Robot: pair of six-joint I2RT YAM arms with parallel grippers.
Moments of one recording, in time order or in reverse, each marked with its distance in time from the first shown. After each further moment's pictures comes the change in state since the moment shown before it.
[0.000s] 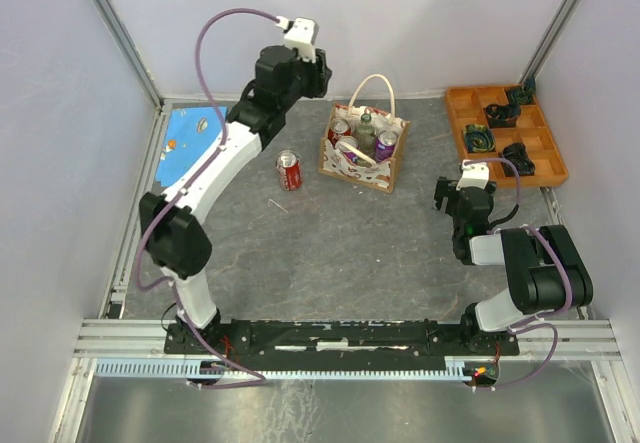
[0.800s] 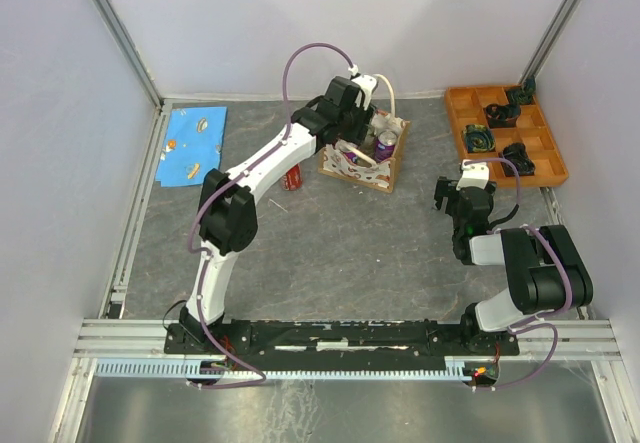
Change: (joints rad) left arm -0.163 0.406 0.312 -0.400 0.012 0.057; right arm 0.000 0.000 0.000 0.000 0.000 0.000
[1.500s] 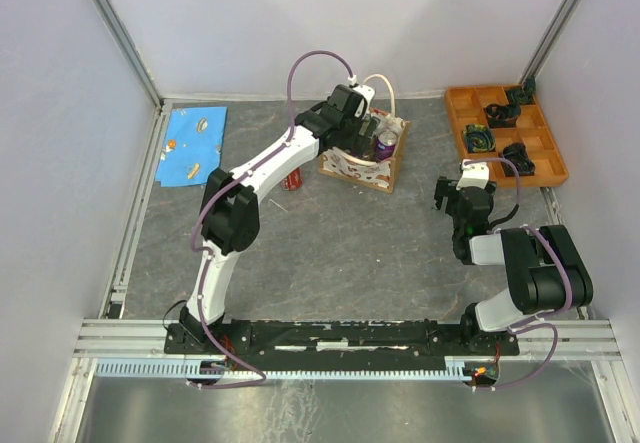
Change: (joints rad) left arm -0.003 0.014 -0.019 -0.093 -0.124 -0.009; right arm 0.000 0.000 0.002 0.000 0.000 0.000
